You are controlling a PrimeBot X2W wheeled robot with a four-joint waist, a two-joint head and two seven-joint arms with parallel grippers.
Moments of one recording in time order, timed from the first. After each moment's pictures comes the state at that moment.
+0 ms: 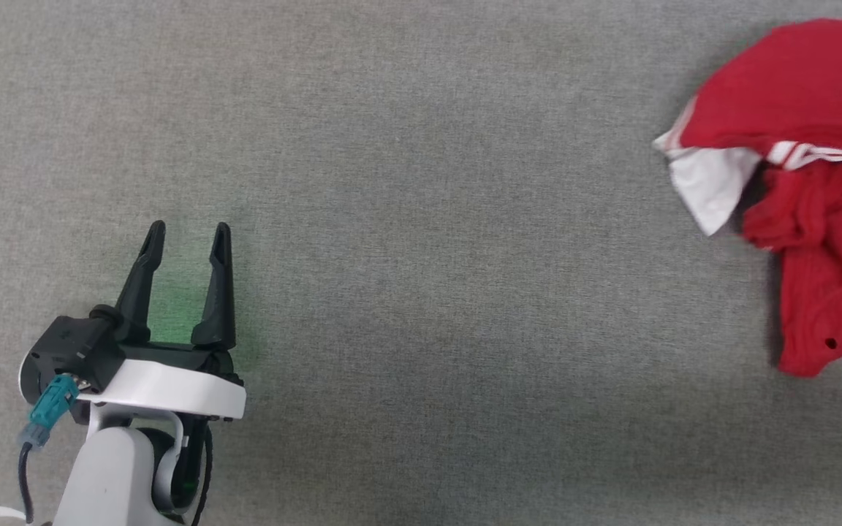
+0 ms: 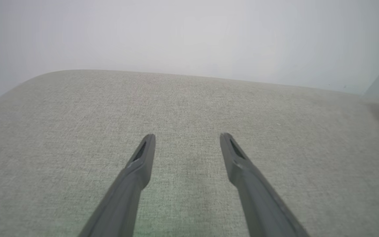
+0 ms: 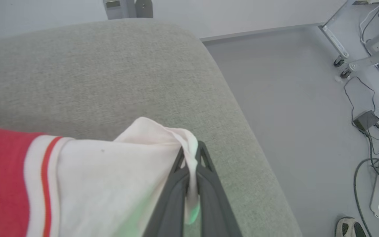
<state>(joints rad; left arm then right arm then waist) -0.24 0.15 -0.04 0.14 -0.29 -0.13 -0.26 -0.87 -0.86 -0.07 1.04 0.54 0.13 0.28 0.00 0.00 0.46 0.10</state>
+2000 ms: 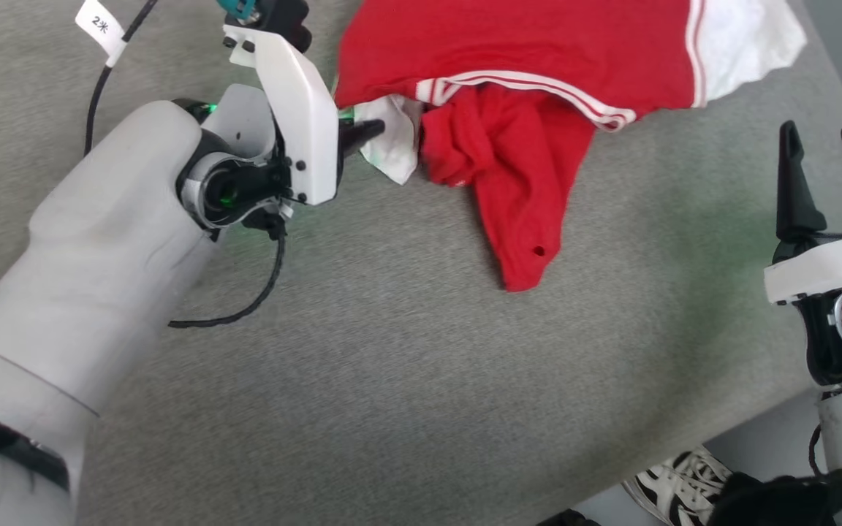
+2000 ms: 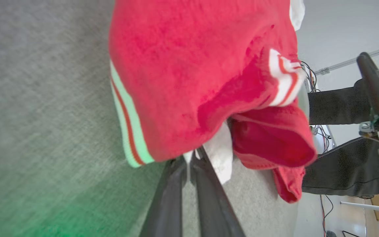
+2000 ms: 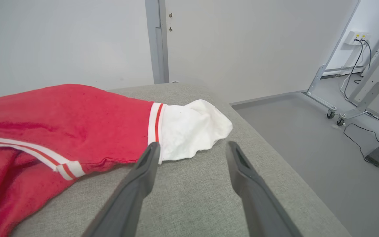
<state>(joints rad) -1.19 0.38 -0.95 0.68 -1.28 -0.13 0.55 -0.50 -0.21 -0.11 0.40 0.36 0.13 -0.19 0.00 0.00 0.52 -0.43</state>
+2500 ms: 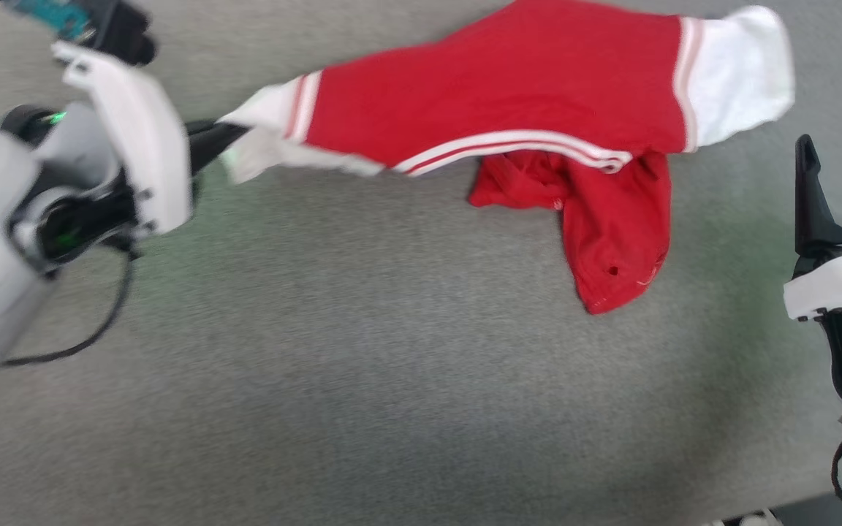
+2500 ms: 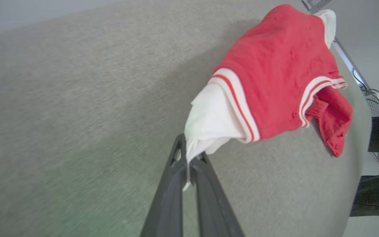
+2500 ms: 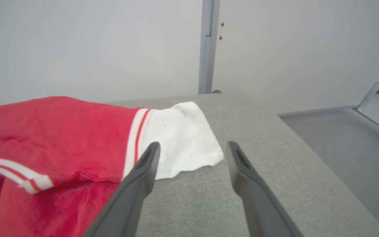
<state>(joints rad) -1.13 0.69 -0.98 0.45 -1.31 -0.13 0.44 -0.44 -0.23 -0.14 0.29 0.31 0.13 -0.10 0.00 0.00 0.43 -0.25</state>
